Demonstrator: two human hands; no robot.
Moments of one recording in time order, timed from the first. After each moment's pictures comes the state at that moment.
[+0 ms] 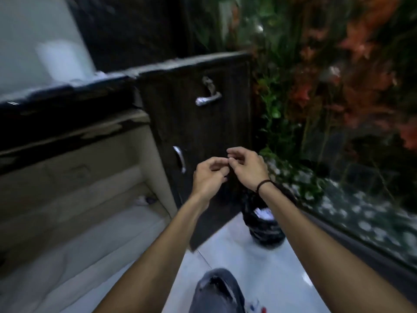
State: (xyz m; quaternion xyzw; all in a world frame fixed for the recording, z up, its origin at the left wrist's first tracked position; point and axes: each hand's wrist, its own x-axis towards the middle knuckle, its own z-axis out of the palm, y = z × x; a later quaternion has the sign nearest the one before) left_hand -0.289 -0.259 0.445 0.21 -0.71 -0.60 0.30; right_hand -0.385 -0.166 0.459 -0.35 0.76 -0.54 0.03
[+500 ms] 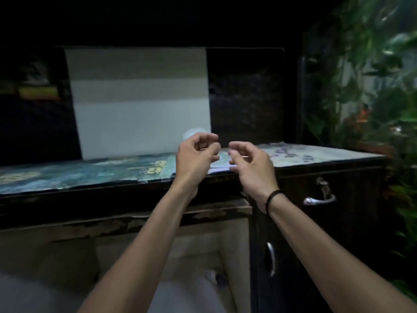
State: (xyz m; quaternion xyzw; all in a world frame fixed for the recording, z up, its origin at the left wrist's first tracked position) left_hand -0.149 -0.394 0.722 0.20 -0.65 -0.40 0.62; right_hand -0.277 -0.344 0.694 -0.53 0.49 -0.69 0.06
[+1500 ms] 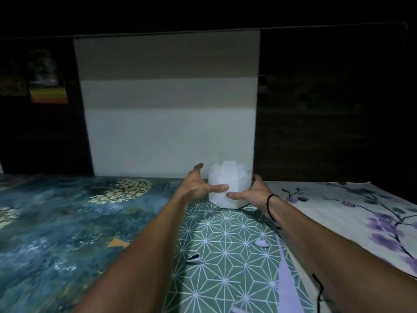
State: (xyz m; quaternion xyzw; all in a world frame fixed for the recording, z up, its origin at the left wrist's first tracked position) left_hand -0.175 -0.769 0.789 0.52 -0.70 -0.34 0.36; right_hand -0.374 -0.748 0.763 -0.55 0.65 -0.45 0.28
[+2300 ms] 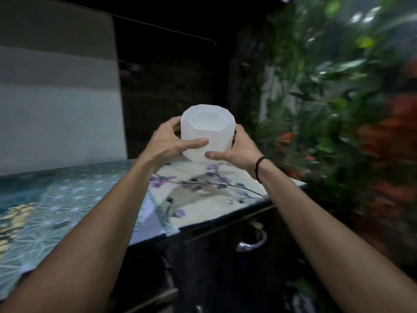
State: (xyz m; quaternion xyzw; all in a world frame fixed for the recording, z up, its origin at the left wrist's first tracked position) left_hand -0.338 -0.570 0.838 0.16 -0.79 -0.43 0.42; right_hand -0.501 -0.439 0.825 -0.51 0.67 -0.55 0.04
